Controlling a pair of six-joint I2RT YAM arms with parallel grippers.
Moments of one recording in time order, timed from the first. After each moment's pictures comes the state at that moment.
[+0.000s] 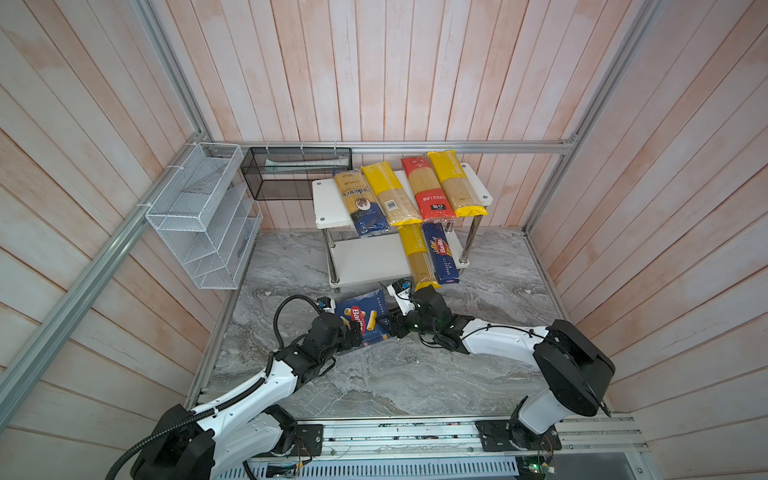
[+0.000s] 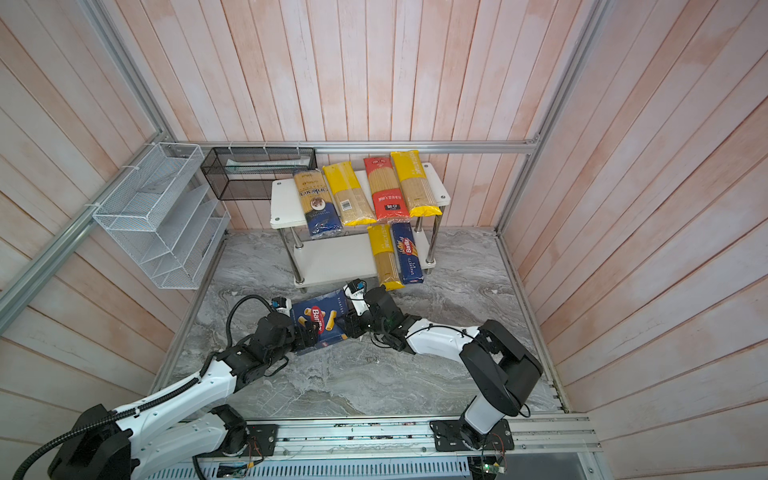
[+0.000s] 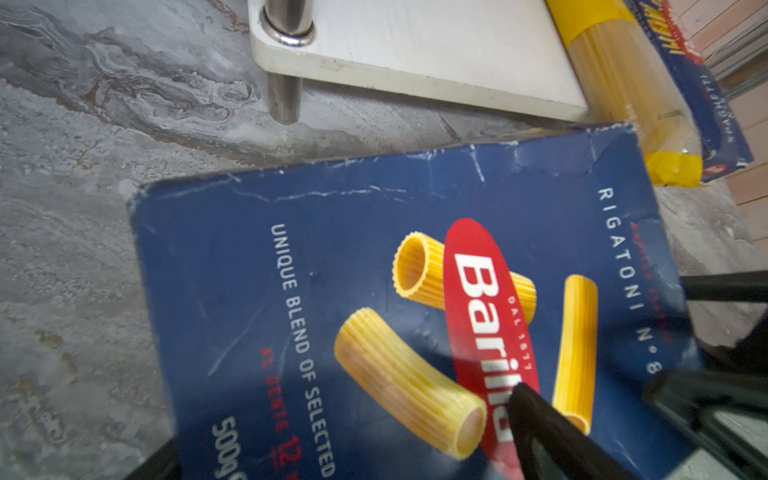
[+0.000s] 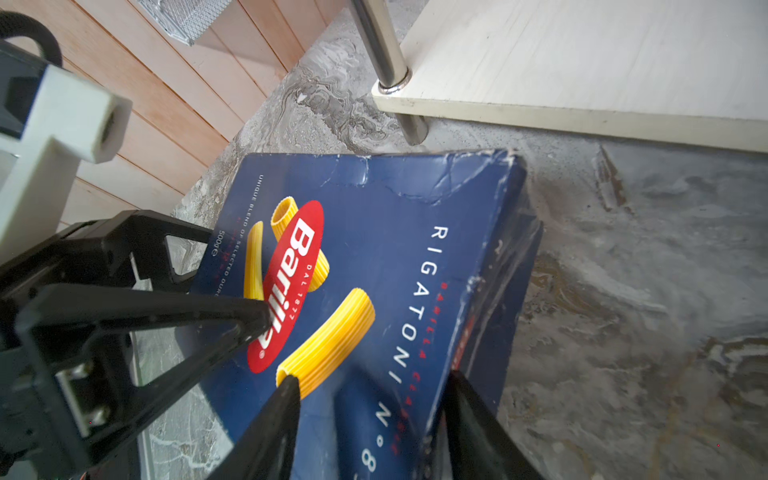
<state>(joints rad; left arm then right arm) -0.62 1.05 0.47 -0.11 -0.19 -0.63 0.84 1.59 0.82 0.27 -0.27 0.39</state>
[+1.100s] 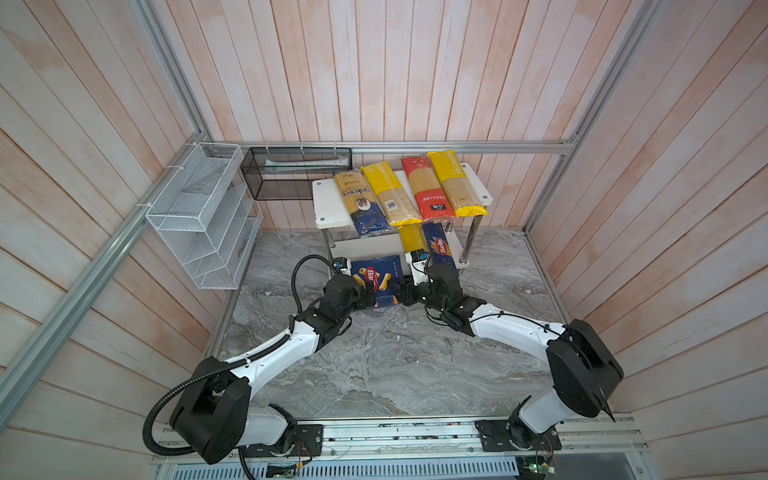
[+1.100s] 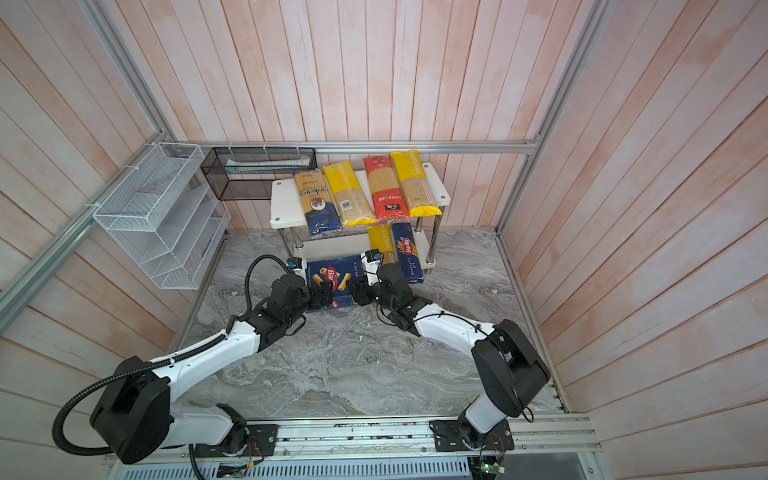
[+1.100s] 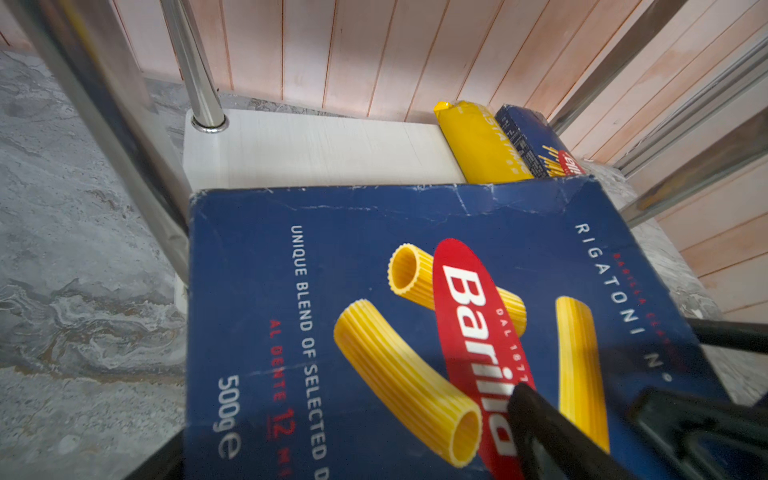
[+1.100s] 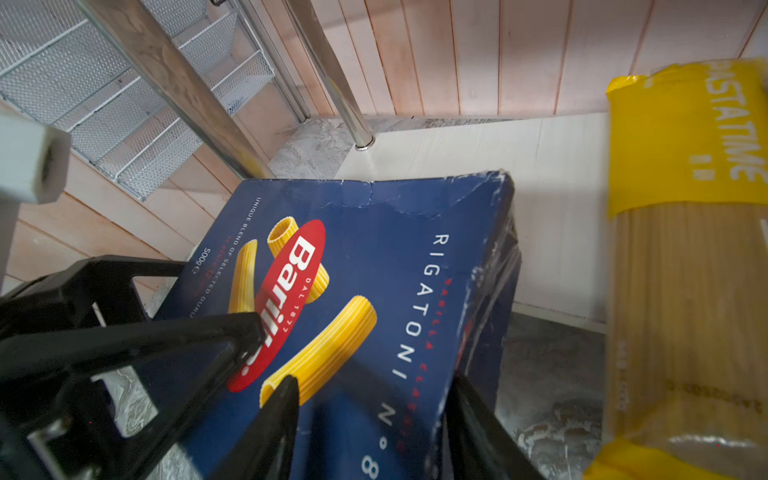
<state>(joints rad) -0.57 1.38 0.82 0.04 -0.22 -0.46 0.70 1.60 0.97 0.27 -0.14 0.38</state>
